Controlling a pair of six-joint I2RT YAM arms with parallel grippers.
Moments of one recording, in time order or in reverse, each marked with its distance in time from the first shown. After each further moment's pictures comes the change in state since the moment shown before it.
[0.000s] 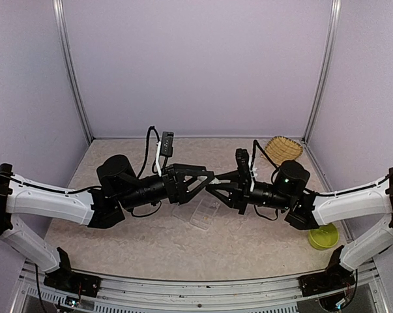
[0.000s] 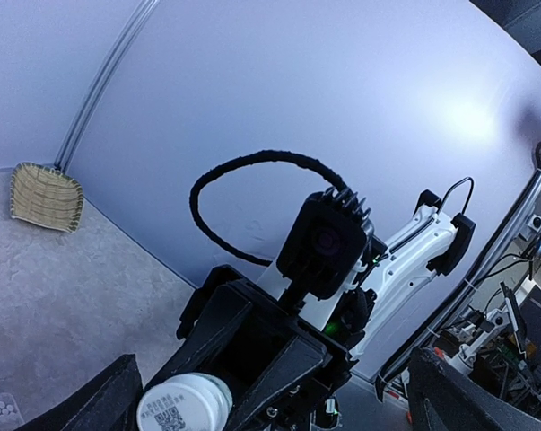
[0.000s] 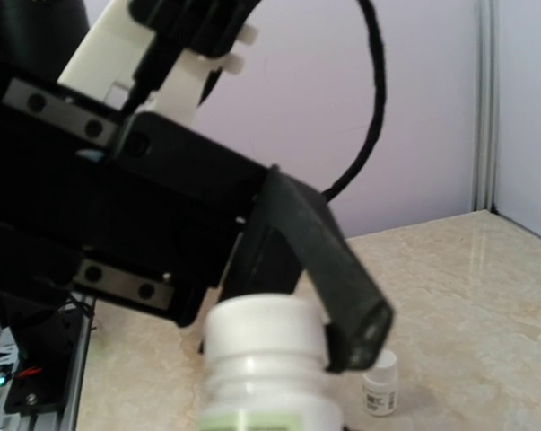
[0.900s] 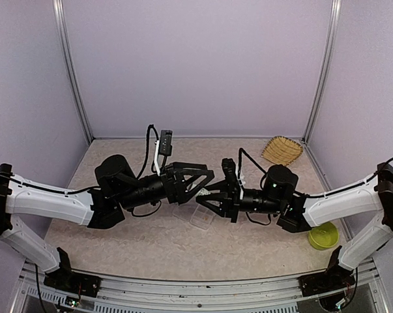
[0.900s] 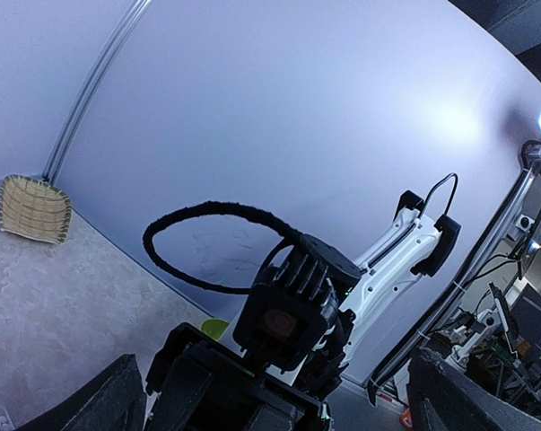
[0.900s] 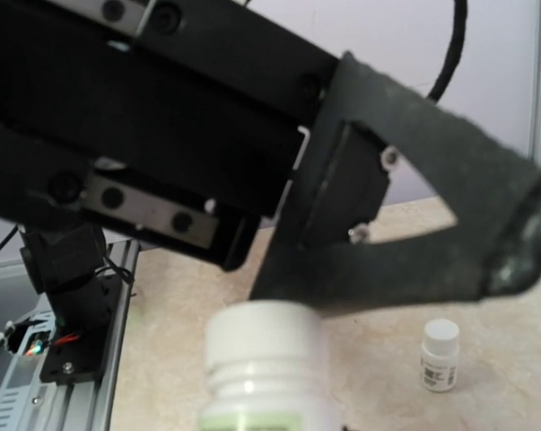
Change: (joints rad) left arm -0.006 -0.003 0.000 0.034 0.007 0.000; right arm 0.054 0.098 0.032 0.004 -0.040 0.008
